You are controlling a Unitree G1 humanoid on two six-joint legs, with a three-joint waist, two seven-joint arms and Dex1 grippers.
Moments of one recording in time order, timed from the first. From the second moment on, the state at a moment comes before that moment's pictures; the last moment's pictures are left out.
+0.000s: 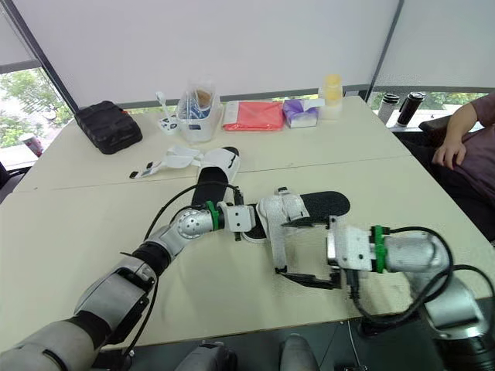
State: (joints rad) left arm -0.84 0.21 -0.42 0.99 0.36 -0.74 -0.50; right arm -0.02 -0.87 -0.15 -0.43 0.41 0.17 1.22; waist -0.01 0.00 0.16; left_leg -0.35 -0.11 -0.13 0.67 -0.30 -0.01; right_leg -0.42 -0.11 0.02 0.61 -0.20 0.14
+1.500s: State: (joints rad) left arm -0.80 0.19 -0.37 0.92 0.24 -0.71 -0.72; right arm -0.66 -0.65 -0.15 -0.06 1.05 1.35 0.85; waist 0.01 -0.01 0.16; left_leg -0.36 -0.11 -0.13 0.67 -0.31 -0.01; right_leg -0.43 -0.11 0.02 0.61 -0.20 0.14
